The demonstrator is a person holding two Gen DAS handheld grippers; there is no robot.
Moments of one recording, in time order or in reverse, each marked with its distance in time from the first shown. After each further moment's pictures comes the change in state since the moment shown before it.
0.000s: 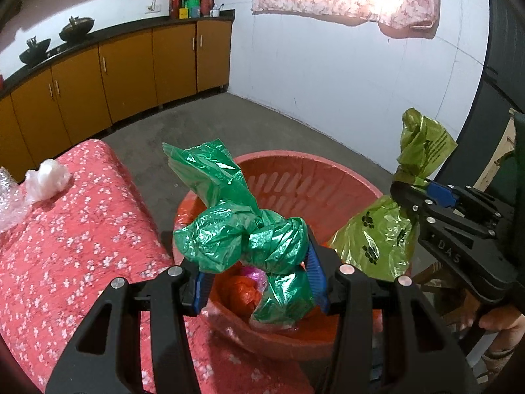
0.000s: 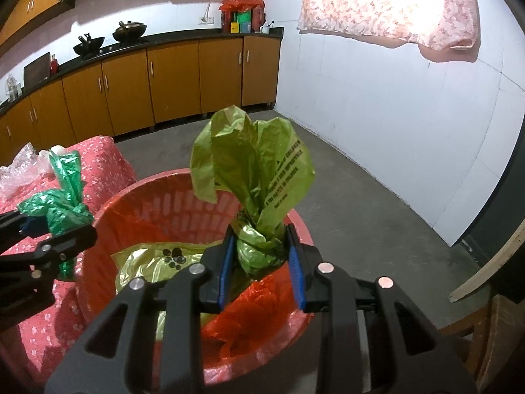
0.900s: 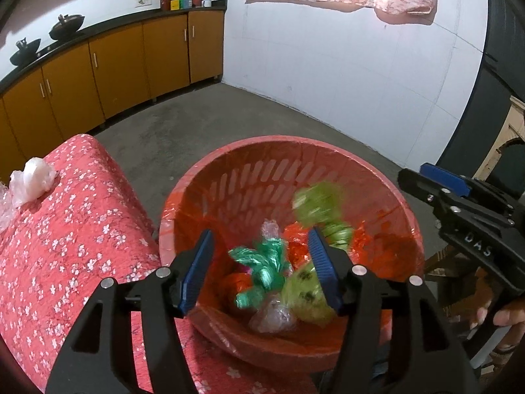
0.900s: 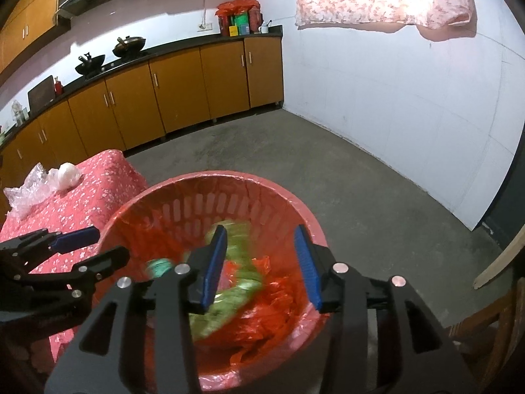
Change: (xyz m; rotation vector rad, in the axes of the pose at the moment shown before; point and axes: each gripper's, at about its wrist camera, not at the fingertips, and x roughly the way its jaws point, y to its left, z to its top) left arm 0.023 0.006 0.001 0.025 0.042 -0.004; right arm 0.006 -0.019 -0.002 0.091 -0.009 0.084
